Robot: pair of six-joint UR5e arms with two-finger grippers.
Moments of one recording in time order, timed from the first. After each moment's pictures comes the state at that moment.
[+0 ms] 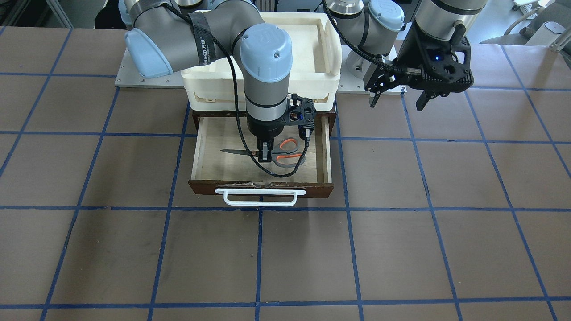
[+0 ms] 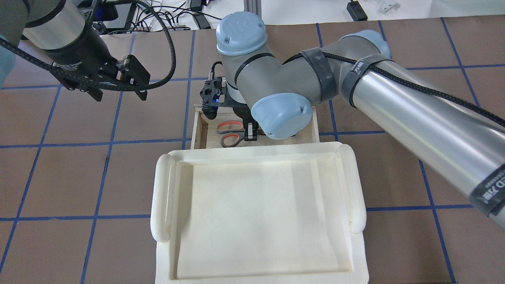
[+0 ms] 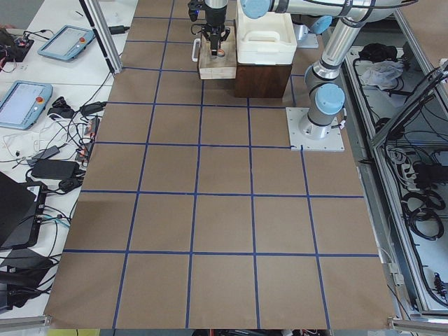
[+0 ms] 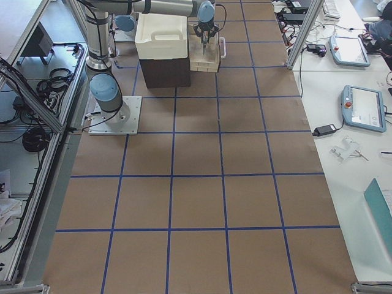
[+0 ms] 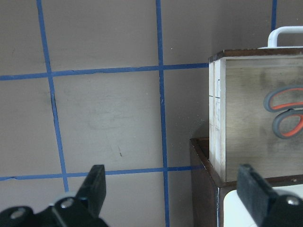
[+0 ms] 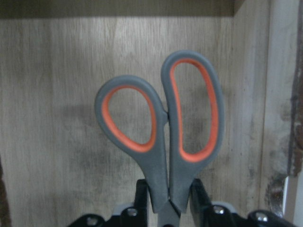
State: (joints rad) left arm -1.53 -1.52 -1.57 -1.60 1.55 0.08; right arm 2.02 -1.26 1.58 -1.88 -1.57 -1.09
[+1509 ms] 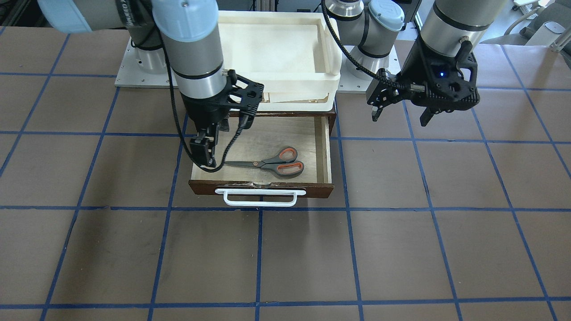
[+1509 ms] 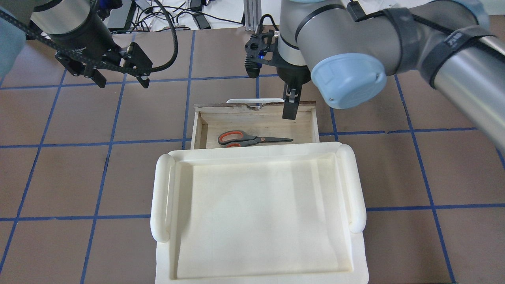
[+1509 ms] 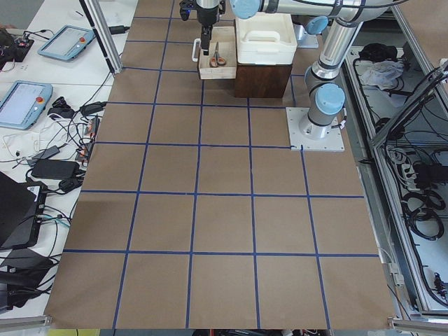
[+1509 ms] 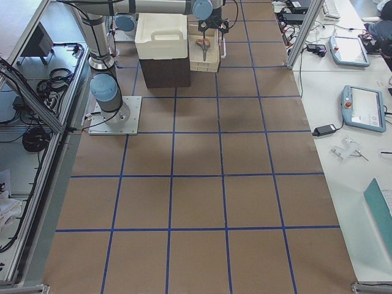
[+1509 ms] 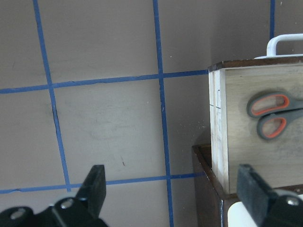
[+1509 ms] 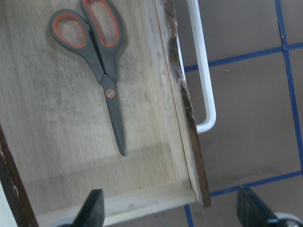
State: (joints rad) left arm -1.53 -1.60 -1.49 -1.58 1.55 0.11; right arm 1.80 -1.43 1.58 -1.79 -1.56 -1.09
